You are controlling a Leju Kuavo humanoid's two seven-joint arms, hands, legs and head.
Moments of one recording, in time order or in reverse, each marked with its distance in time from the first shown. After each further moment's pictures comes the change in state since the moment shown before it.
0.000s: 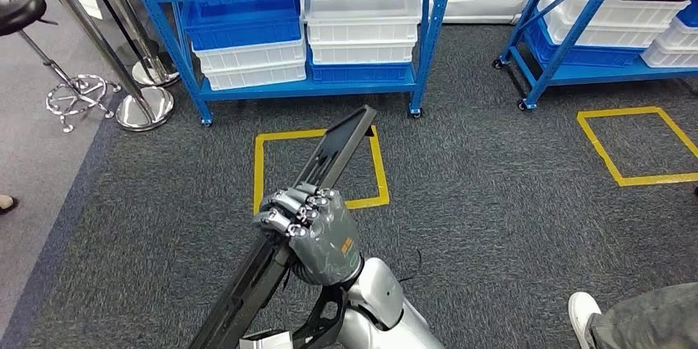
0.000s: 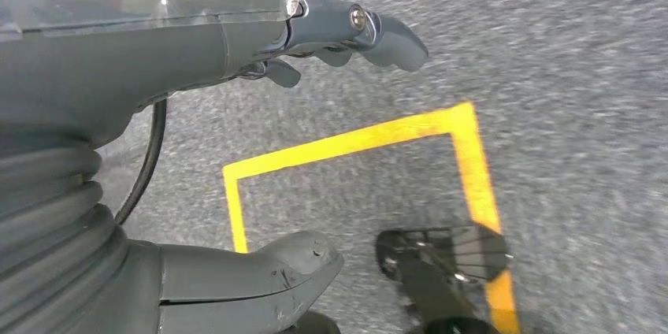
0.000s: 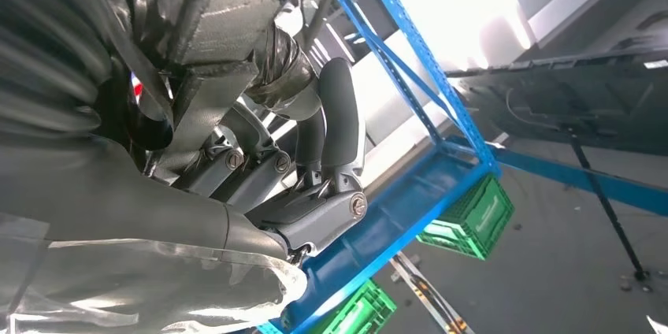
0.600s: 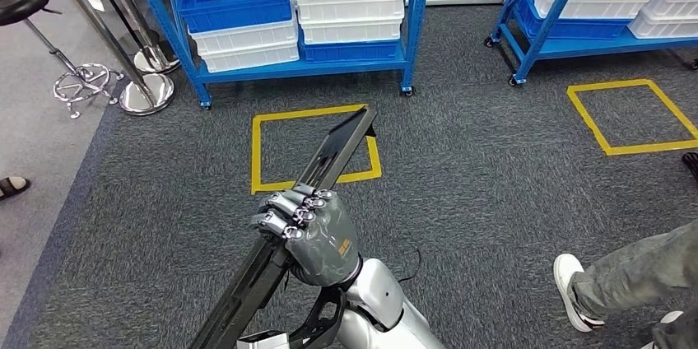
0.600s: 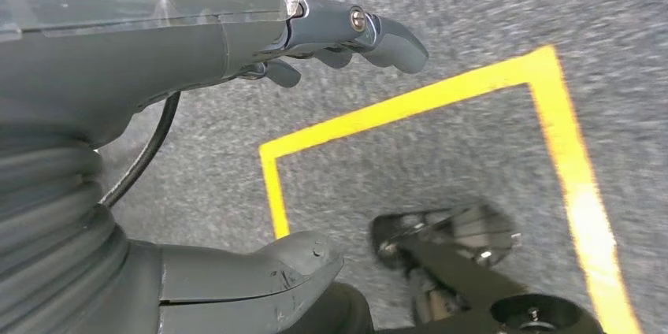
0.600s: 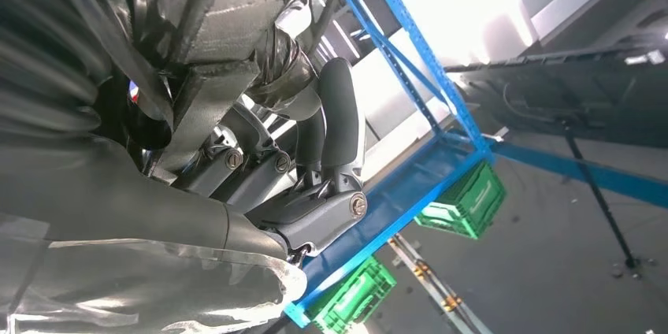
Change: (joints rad) left arm 0.004 0.002 0.000 0.000 -0.014 0.000 0.002; right arm 0.000 0.003 0.000 0.002 0.045 0.000 0.006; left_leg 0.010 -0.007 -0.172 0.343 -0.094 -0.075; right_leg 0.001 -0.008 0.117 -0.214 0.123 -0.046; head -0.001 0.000
